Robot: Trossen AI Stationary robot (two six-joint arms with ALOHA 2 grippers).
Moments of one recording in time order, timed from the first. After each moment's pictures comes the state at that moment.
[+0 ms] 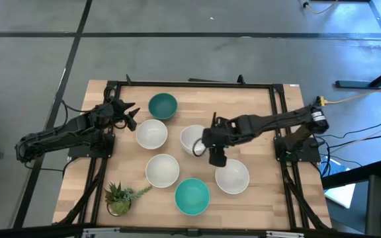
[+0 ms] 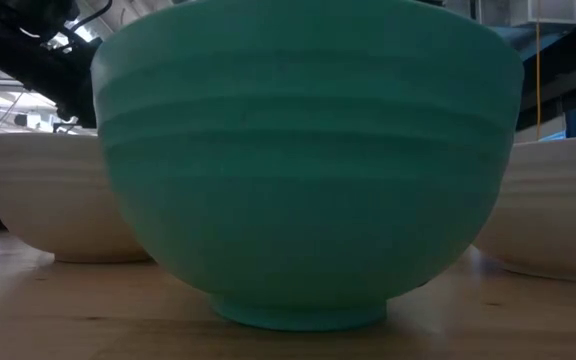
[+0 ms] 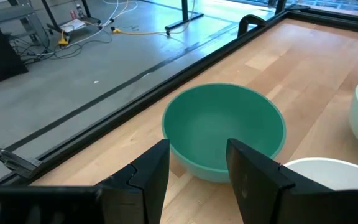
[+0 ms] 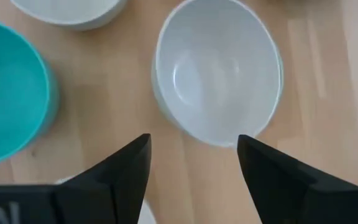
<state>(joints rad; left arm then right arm) 0.40 0.33 0.30 -0.39 -0.38 -0.12 0.19 1.70 1.60 -1.09 0.19 0.31</state>
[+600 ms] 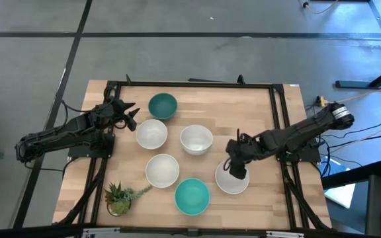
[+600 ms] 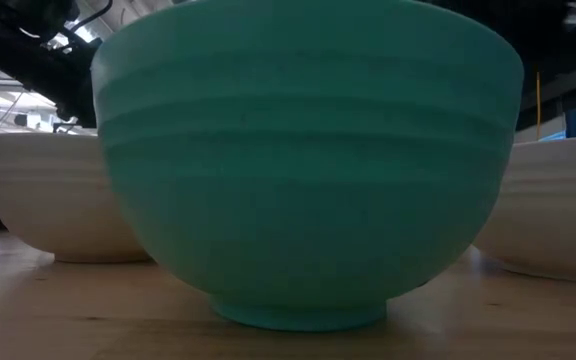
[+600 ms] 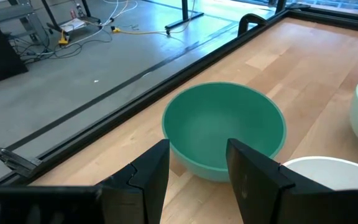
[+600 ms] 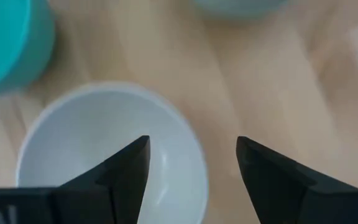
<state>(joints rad) 0.40 0.33 0.30 -0.40 -0.38 -0.12 0.36 1.38 0.99 -0.80 0.15 0.70</state>
